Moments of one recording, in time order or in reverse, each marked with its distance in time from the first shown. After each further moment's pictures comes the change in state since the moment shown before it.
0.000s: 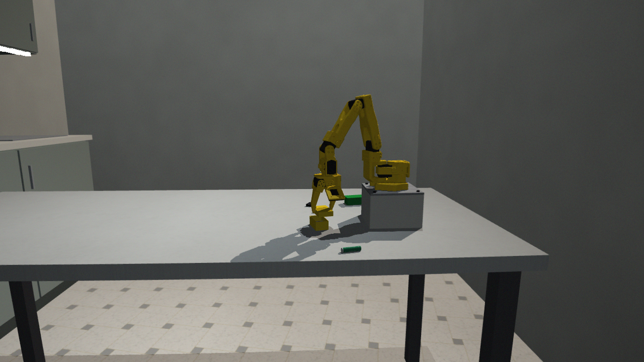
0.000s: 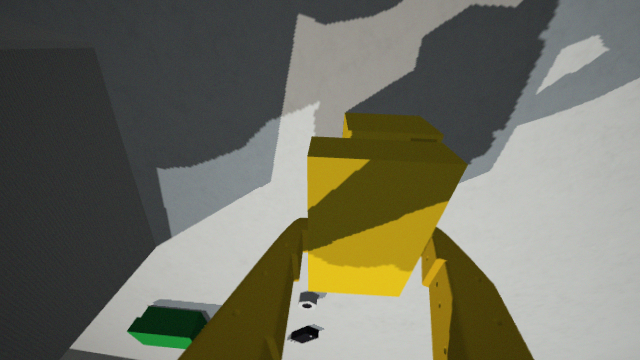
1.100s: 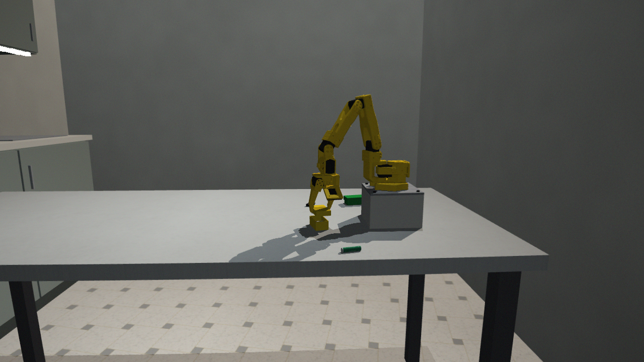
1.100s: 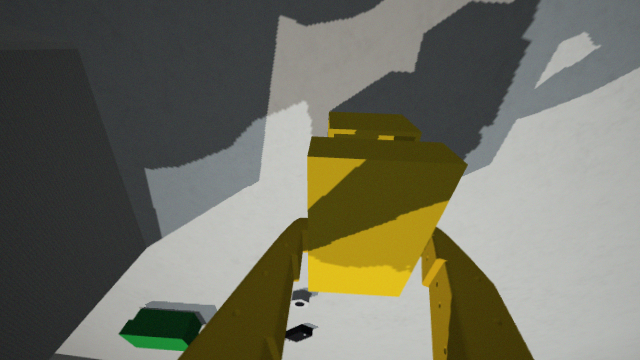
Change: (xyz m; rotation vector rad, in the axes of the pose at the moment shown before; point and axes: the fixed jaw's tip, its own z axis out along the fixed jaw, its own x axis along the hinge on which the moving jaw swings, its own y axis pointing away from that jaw) arm 0.000 -0.006 -0.002 0.022 -0.001 0.000
